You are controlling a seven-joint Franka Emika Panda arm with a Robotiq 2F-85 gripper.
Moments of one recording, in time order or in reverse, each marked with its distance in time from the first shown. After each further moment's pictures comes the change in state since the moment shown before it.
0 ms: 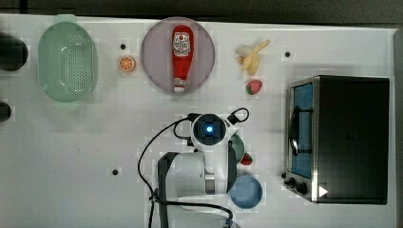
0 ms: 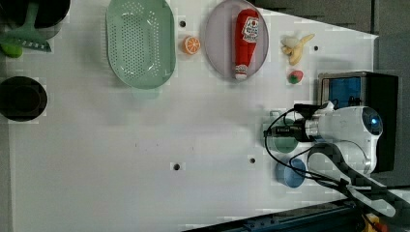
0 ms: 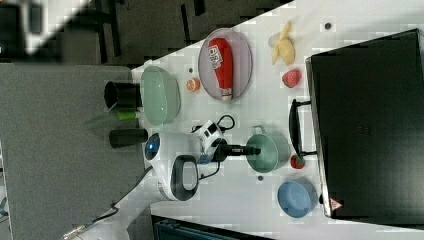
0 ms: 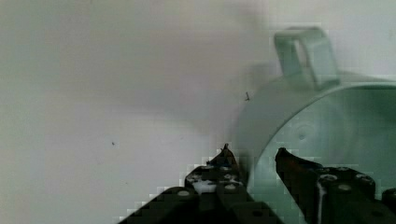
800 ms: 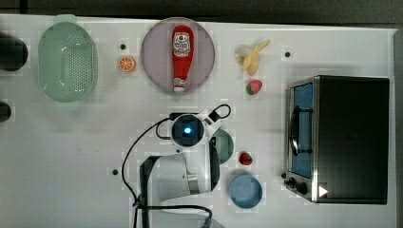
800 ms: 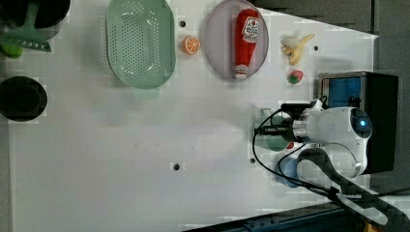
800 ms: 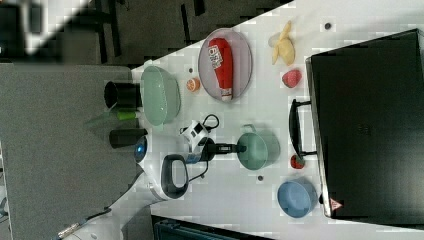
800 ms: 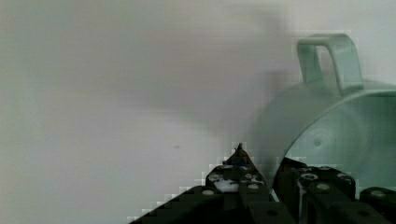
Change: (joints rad) arm 0.032 0.001 0.079 0.002 -0.002 0.027 0.055
